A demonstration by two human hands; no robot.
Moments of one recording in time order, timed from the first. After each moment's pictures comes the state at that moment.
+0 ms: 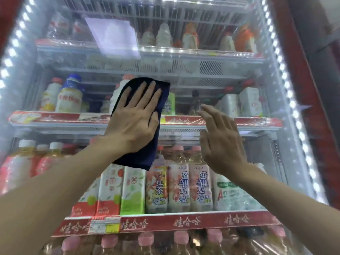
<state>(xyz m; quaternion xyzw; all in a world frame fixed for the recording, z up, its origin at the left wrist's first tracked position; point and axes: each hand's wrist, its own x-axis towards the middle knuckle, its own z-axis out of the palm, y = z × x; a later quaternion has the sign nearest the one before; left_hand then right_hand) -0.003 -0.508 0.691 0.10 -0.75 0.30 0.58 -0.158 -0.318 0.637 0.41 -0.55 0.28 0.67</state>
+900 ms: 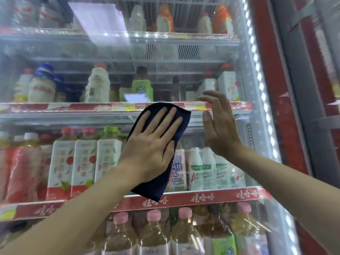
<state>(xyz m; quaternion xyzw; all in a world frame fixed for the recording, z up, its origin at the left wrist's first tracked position) -0.074 -0.426 0.600 0.01 -0.74 0.36 0.57 -0.203 -0.247 0.633 0.49 -0.48 0.40 0.61</state>
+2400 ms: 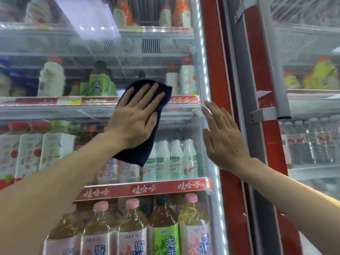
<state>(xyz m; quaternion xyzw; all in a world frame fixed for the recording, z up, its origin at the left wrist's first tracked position) -0.150 -0.322 0.644 0.03 -0.75 0.34 0.56 -0.328 -0.107 0.580 0.43 -0.58 0.24 0.65</state>
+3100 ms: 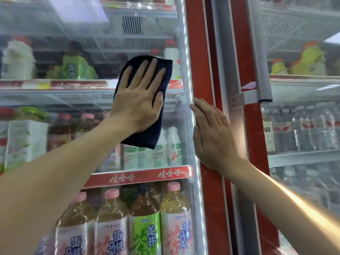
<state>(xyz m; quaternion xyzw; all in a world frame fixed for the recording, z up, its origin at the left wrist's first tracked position) -0.203 -0.270 0.645 0.07 -0.74 0.31 0.60 -0.348 -0.099 0.548 0.43 -0.53 0.27 0.68</state>
